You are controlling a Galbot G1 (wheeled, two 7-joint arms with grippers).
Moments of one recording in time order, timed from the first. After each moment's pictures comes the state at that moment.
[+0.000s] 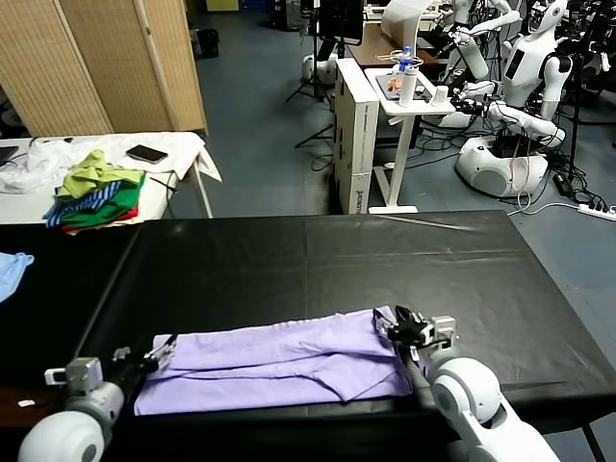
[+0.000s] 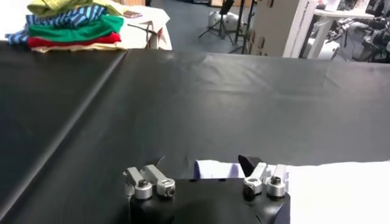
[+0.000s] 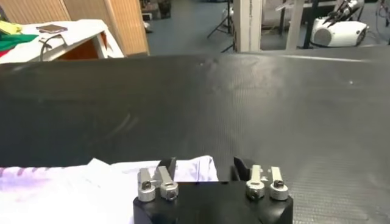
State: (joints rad) left arm 1.60 -1.00 -0.71 -2.07 -0.78 0.52 -0.18; right arm -1.18 1.08 0.28 1.92 0.63 -0.58 0.23
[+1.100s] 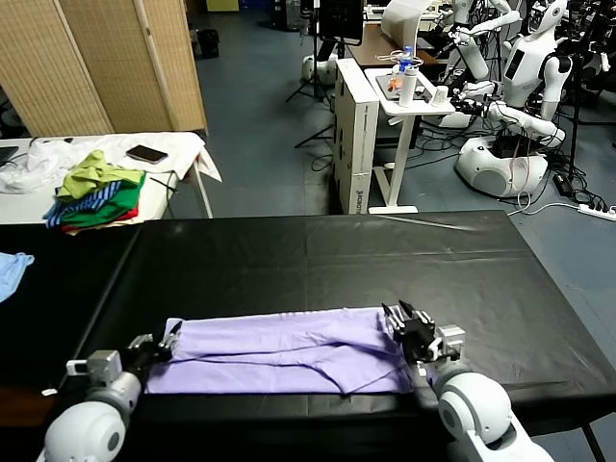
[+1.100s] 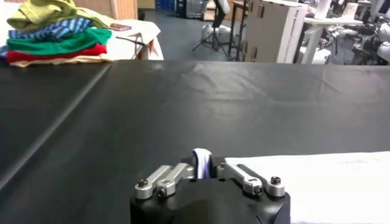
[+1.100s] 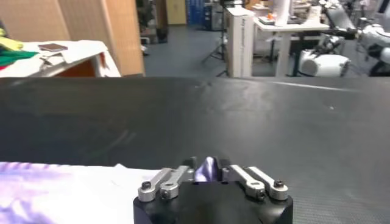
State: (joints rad) left arm 1.54 -1.08 -0.68 -2.03 -0.61 0.45 -0.11; right arm -1.33 1.09 0.38 2.04 0.50 -0.48 0.14
